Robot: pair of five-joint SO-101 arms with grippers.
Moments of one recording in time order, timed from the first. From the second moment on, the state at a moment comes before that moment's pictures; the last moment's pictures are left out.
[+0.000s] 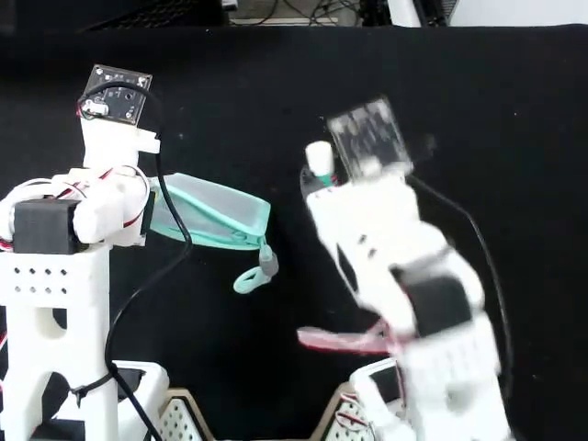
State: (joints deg) left arm -2.2 -35.4 9.0 92.1 -10.5; right arm -19.2 -60.6 36.4 58.6 6.9
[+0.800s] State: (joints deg) left arm -2.2 -35.1 9.0 90.9 -5.3; right arm -45.3 -66.1 53.1 21.8 16.5
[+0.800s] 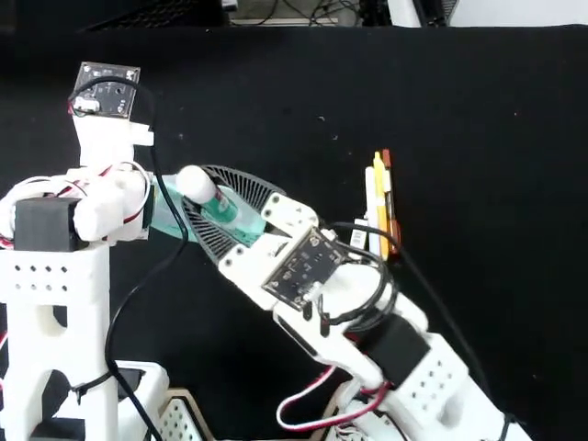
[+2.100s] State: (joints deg) left arm -2.2 -35.1 9.0 89.4 -3.6; right arm -40.3 -50.4 65.5 -6.6 16.4
